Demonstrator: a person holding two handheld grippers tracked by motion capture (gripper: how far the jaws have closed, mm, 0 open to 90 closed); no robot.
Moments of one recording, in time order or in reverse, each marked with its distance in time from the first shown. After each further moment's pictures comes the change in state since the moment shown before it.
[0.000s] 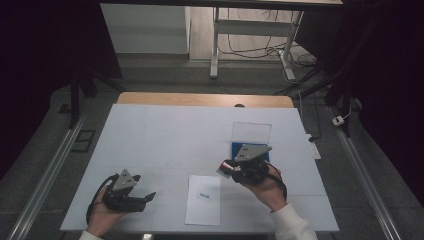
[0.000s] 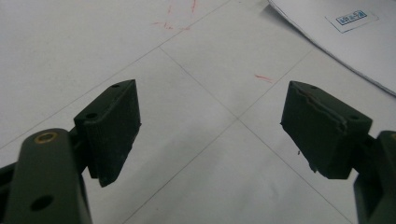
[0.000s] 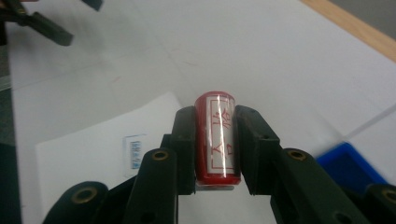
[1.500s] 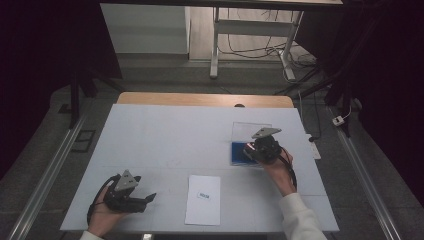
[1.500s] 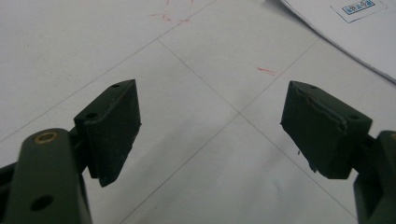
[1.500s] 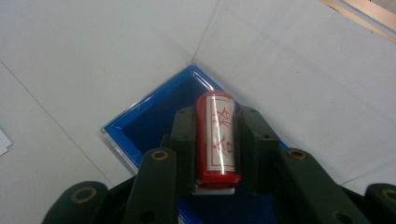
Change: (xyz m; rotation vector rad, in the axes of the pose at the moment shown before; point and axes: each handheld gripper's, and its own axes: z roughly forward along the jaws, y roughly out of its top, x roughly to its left) left arm 0.000 -0.002 0.004 0.019 -0.001 0.004; right arm -0.096 -0.043 0.032 0.158 -0.271 0.158
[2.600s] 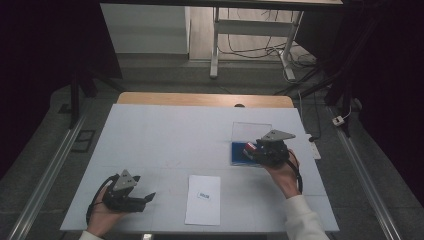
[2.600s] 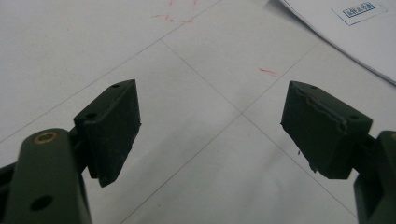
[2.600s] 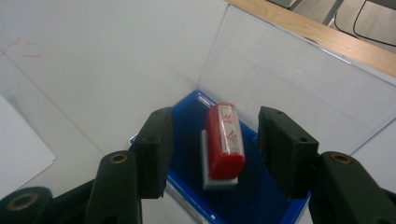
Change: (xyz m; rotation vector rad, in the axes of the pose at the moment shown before) left arm 0.001 -0.001 -0.001 -0.006 0.000 -0.007; right arm 0.006 -0.010 -0.035 -0.153 0.000 0.060
